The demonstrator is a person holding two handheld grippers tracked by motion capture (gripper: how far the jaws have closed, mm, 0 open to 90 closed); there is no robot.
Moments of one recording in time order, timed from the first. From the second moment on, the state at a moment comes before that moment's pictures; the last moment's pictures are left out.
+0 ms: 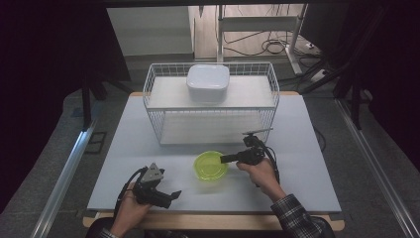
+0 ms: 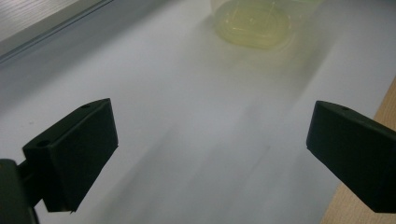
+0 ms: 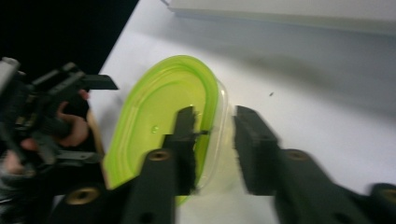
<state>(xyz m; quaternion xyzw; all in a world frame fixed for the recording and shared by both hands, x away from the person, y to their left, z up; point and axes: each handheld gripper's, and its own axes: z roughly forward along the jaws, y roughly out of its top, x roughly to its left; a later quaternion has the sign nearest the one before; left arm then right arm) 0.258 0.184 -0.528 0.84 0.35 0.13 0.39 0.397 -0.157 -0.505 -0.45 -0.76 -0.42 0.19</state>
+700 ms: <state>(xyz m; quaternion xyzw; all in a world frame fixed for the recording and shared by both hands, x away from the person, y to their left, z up) 0.258 0.186 -0.526 0.84 0.35 0.14 0.40 0.389 -0.165 -0.468 -0.44 -0.73 -0.48 0.20</state>
